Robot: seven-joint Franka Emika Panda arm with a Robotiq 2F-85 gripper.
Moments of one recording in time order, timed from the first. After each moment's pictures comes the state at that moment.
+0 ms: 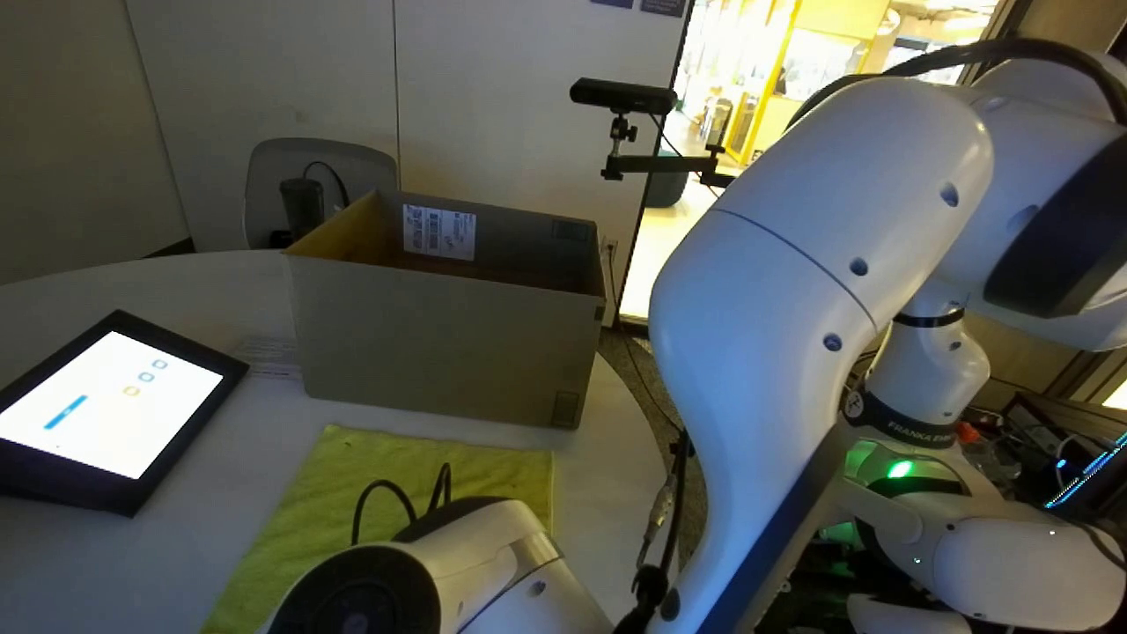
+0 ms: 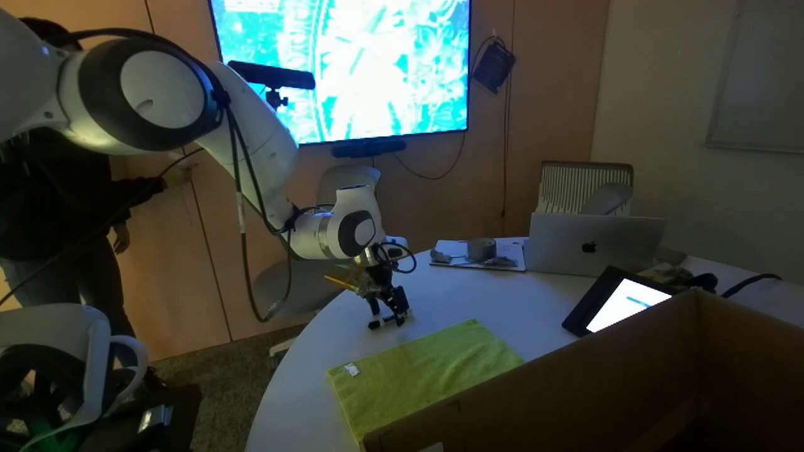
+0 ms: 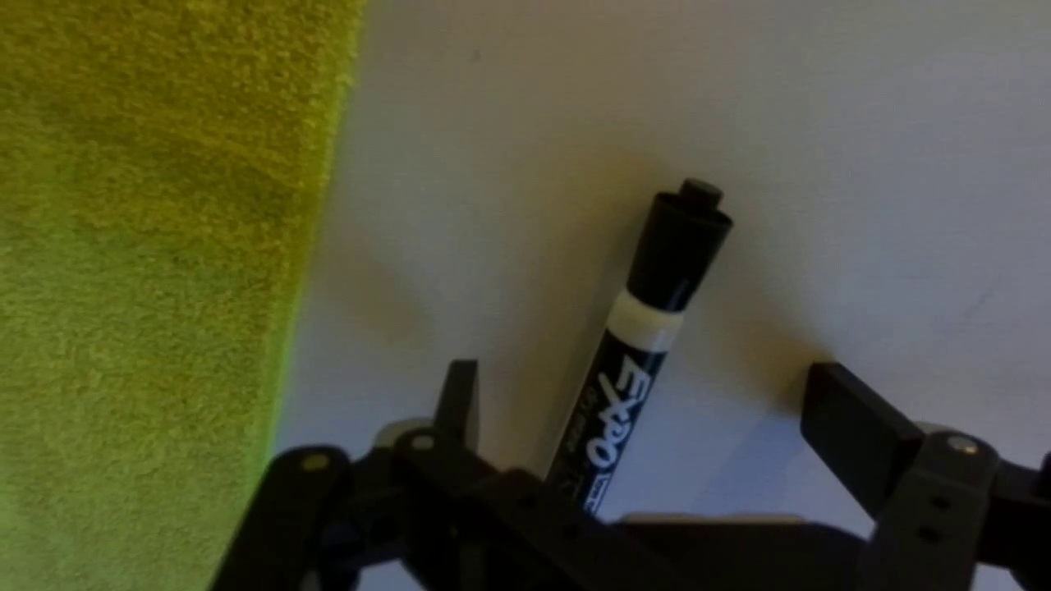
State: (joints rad) arm 0.72 0.99 -0.07 -1.49 -0.19 2.58 0.38
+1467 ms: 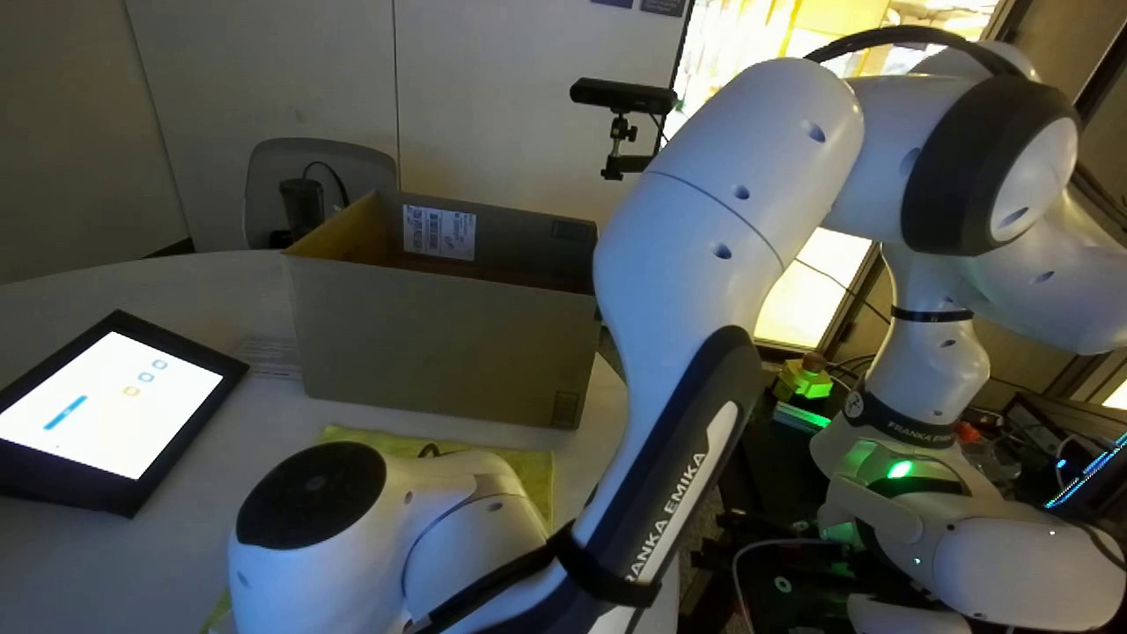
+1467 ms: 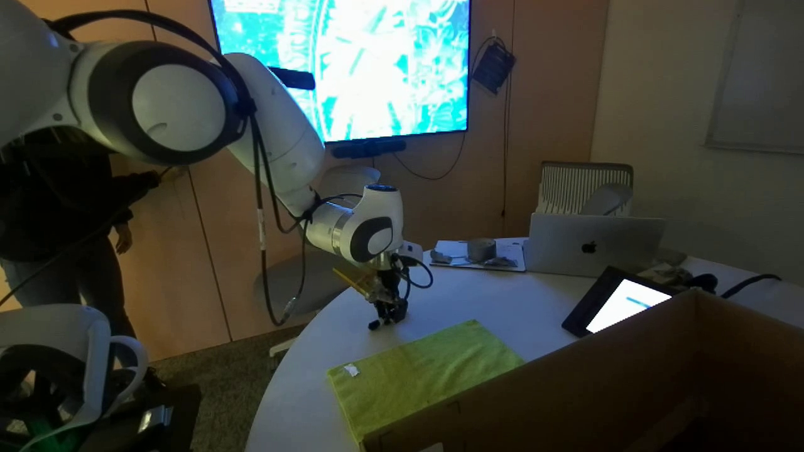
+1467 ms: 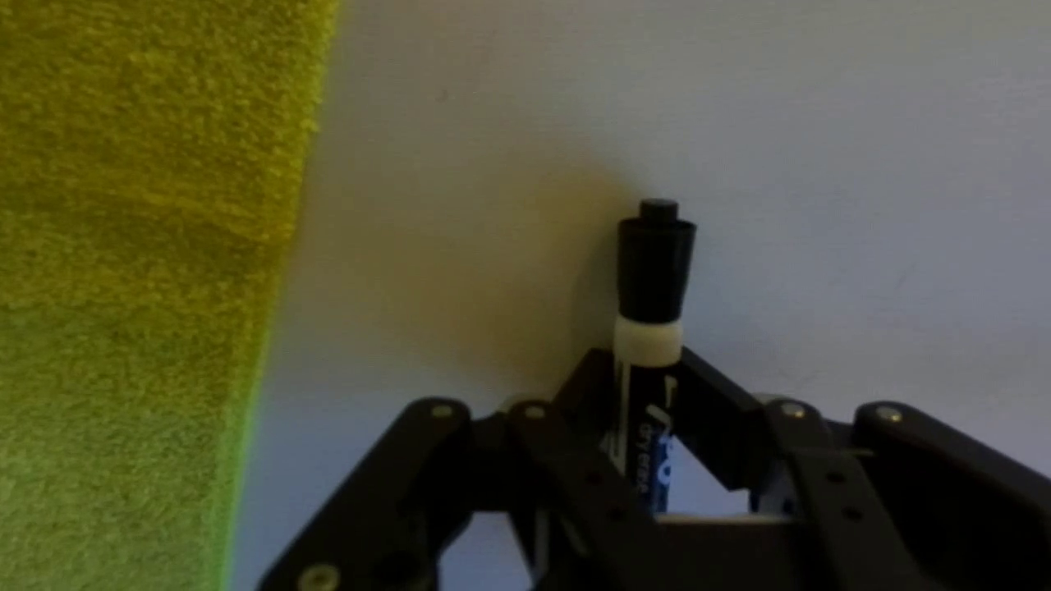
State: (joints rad) arm 0.49 0.99 0.16 -1.49 -0.09 2.54 0.22
